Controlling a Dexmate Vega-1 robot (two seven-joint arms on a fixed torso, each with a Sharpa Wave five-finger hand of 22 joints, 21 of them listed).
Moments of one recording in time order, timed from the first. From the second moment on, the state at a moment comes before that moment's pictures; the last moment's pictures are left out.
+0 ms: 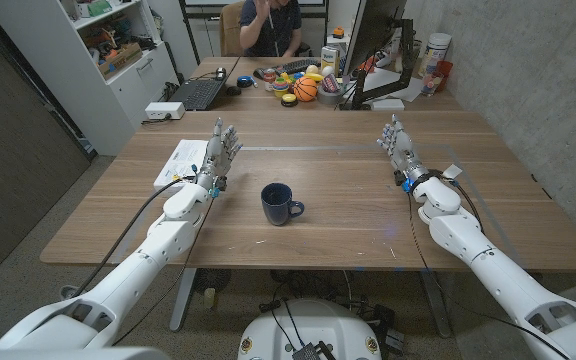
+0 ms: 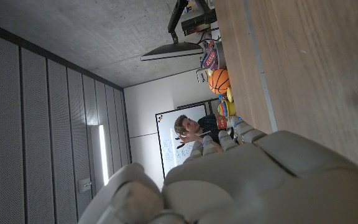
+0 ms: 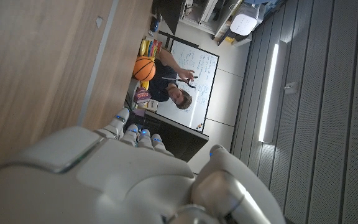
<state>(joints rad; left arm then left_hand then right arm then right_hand) 0.84 0.47 0.35 -1.25 -0.71 -0.31 -0.10 0.00 0.06 0.05 0.18 0.39 -0.17 0.03 0.18 0.18 -0.17 -0.03 0.18 0.18 -0.17 0.02 0.23 0.19 -0.05 -0.01 0.21 0.20 -0.88 -0.43 -0.27 -1.38 0.54 0.22 0.05 0.04 0.08 0.13 0.16 0.30 -0.17 0.11 0.19 0.19 -0.15 0.09 0.19 0.19 -0.17 0.03 0.27 0.19 -0.17 -0.02 0.57 0.18</state>
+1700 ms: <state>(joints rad) 0.85 0.37 0.23 -1.20 -0.69 -0.29 -0.23 0.00 0.06 0.05 0.18 0.39 -0.17 0.03 0.19 0.18 -0.17 -0.03 0.19 0.18 -0.17 0.02 0.23 0.19 -0.05 -0.01 0.21 0.20 -1.03 0.10 0.12 -1.77 -0.40 0.21 0.40 0.14 -0.09 0.00 0.05 0.30 -0.11 -0.15 0.21 0.19 -0.08 -0.02 0.20 0.19 -0.09 0.12 0.26 0.18 -0.01 0.21 0.49 0.18</state>
